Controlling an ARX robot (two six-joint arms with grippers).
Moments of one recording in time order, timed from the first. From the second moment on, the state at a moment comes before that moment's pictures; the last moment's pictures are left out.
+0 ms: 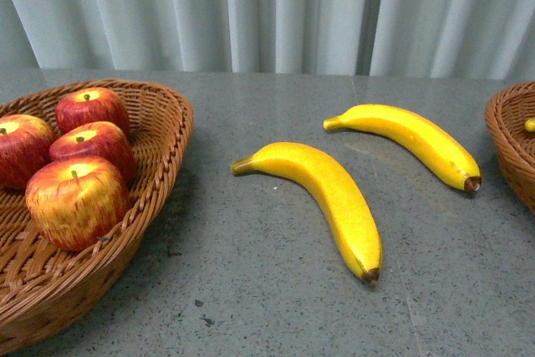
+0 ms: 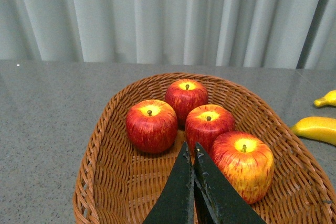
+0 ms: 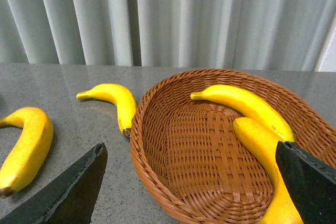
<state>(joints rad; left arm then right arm) 0.00 0.39 0.04 0.34 0.00 0.00 0.00 0.00 0.01 -0.01 0.00 -0.01</state>
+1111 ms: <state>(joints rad) 0.00 0.01 0.01 0.00 0.00 0.00 0.00 0.00 0.01 0.00 0.00 -0.01</state>
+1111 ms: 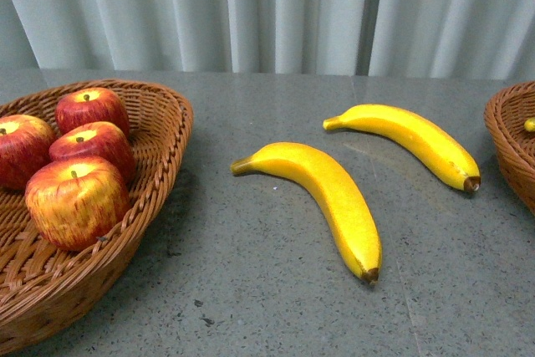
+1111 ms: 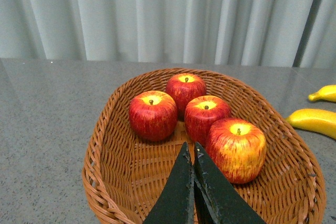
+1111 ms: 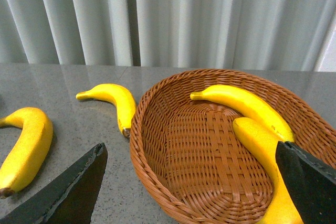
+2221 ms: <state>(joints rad) 0.00 0.01 0.01 0.00 0.00 0.00 0.00 0.00 0.01 0.00 0.00 -0.01</state>
